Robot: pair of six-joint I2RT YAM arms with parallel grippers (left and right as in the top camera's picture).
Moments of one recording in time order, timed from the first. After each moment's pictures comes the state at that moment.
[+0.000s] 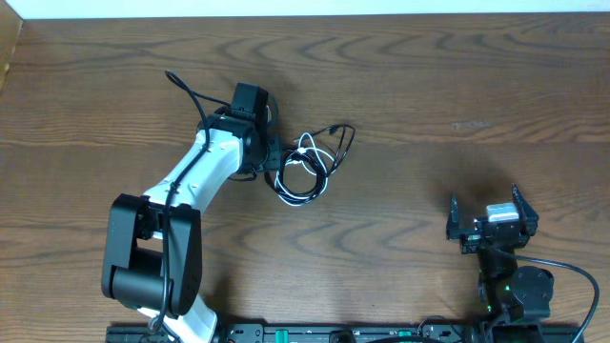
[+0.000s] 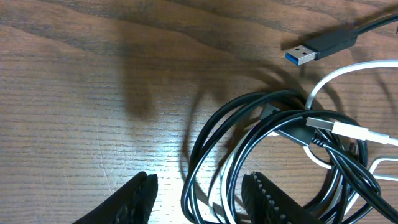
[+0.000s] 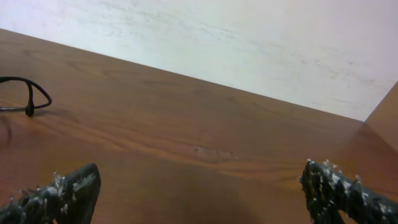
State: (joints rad) left arm -0.24 1.80 1.17 -0.68 0.10 -0.30; right arm 0.04 0.01 0.01 -0.07 -0.02 -0.21
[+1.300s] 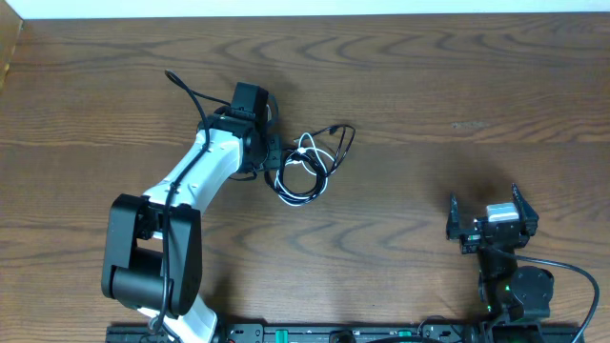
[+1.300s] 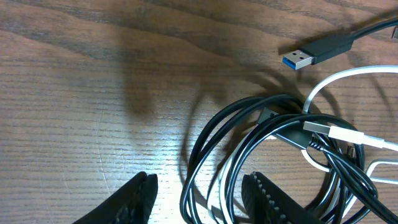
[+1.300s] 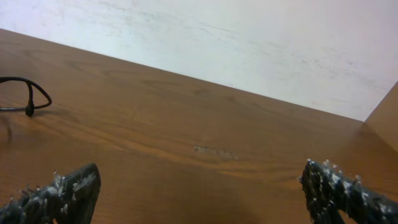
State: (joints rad) left arm -0.24 1.80 1.17 -0.67 0.10 -0.30; right arm 0.04 0.01 0.01 -0.07 -0.02 -0.21
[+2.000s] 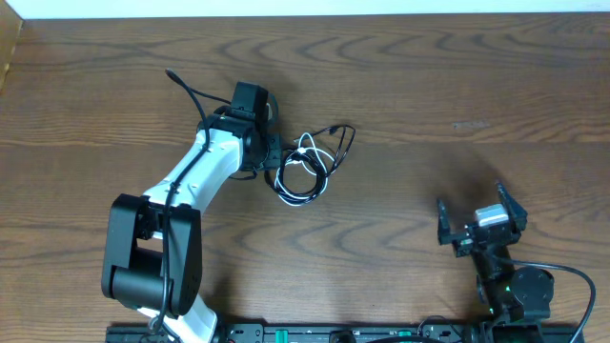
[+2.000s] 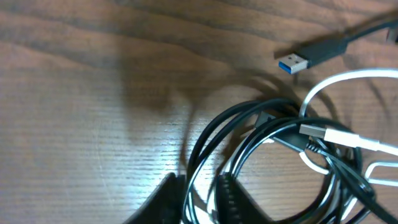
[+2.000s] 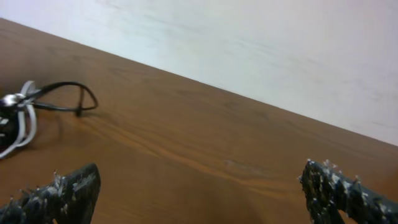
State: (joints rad) left arm -0.24 1.80 1.17 -0.66 0.10 -0.29; right arm 0.04 0.01 0.01 -0.06 -0.18 -0.22
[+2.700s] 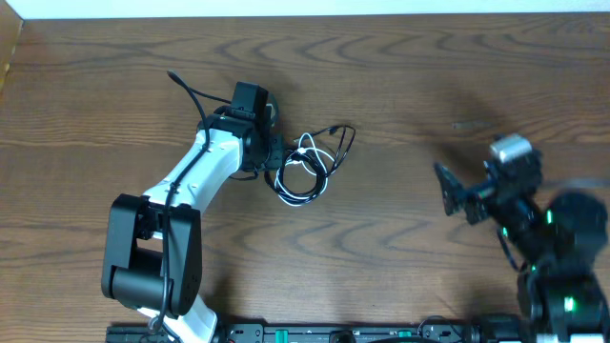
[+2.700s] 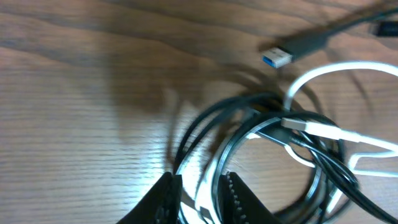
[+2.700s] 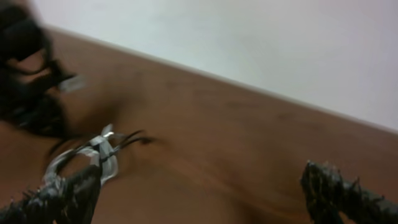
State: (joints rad) left arm -0.24 1.80 1.17 -0.65 0.16 -0.28; right arm 0.04 0.70 0.71 -0.33 -0.40 -0.14
